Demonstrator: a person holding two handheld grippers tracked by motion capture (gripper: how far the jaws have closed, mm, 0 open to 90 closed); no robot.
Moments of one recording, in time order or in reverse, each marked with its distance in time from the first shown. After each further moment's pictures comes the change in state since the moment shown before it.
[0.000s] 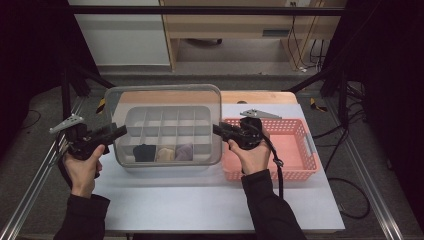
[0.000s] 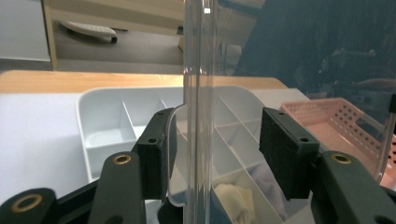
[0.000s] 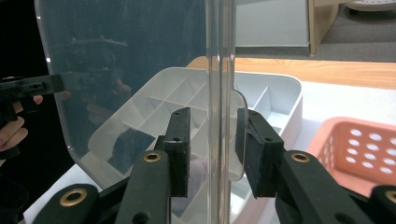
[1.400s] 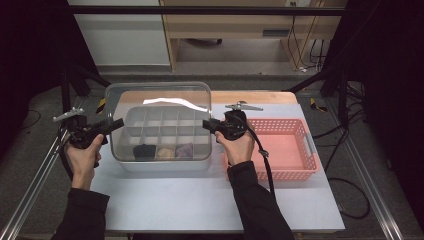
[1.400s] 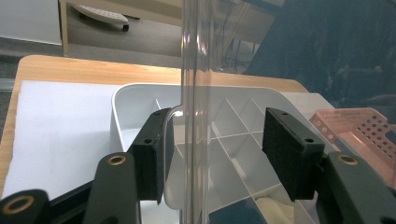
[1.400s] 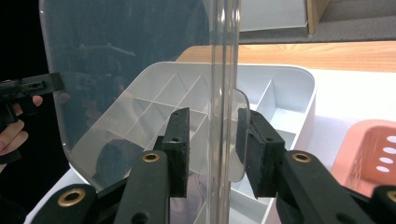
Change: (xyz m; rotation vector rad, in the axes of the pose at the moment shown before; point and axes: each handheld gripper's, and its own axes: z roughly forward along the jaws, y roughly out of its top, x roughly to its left) left arm 0.044 0.002 0.025 0.036 0.029 -0.068; right arm -0.005 0.005 0.051 0.057 -0.028 0.067
